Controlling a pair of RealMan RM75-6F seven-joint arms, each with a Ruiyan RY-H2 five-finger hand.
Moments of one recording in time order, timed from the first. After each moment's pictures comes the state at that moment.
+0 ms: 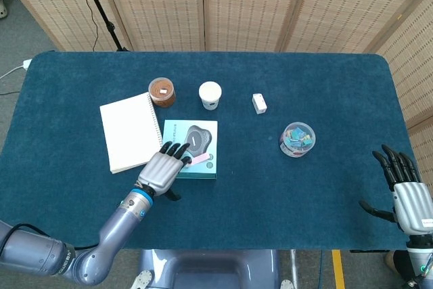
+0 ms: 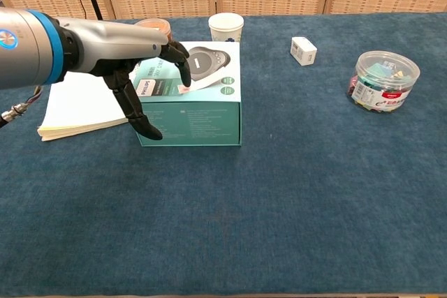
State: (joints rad) left arm -1.07 -1.39 -0.09 -2.10 0.47 1.22 0.83; right arm 0.10 -1.09 0.07 -1.58 -1.59 1.55 0.18
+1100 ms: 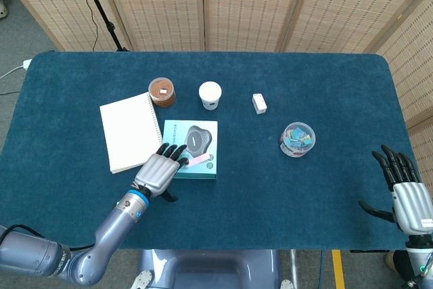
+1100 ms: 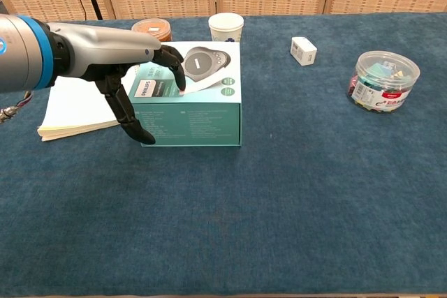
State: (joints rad) left arm -1.06 -1.37 -0.07 -2.10 0.48 1.19 0.81; right arm 0.10 -1.08 0.07 -1.59 -1.59 1.55 0.18
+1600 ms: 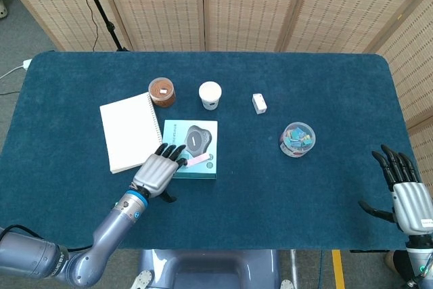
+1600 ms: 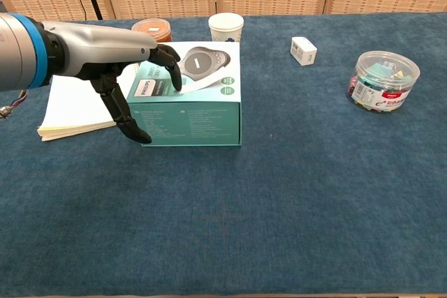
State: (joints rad) left arm -1.05 -1.36 -0.07 -2.10 0.48 1.20 0.80; right arm 0.10 -1.08 0.07 -1.59 -1.59 1.55 0.18
